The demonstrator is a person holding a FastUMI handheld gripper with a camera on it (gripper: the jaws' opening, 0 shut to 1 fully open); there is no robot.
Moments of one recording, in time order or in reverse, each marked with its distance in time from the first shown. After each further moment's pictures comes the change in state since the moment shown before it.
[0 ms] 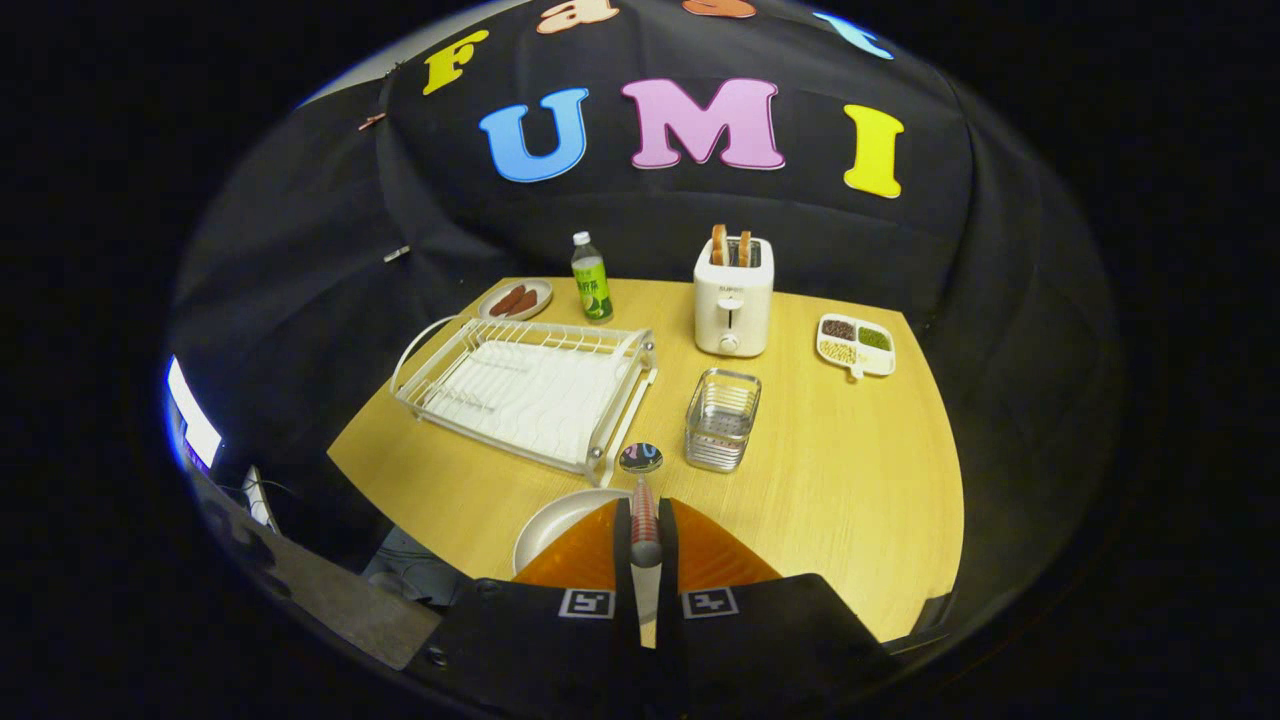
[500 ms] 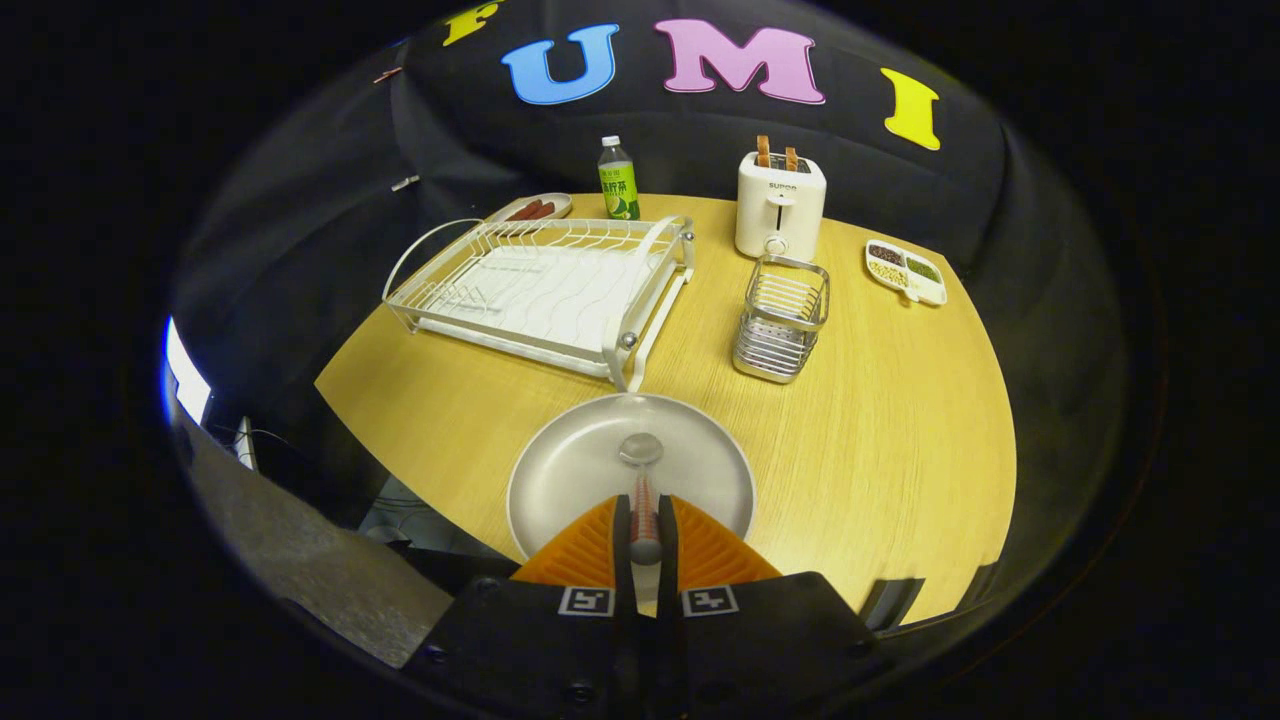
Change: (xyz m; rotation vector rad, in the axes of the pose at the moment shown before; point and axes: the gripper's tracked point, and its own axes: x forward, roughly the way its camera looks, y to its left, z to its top) arm 0.056 0.025 -0.086 -0.020 0.134 0.026
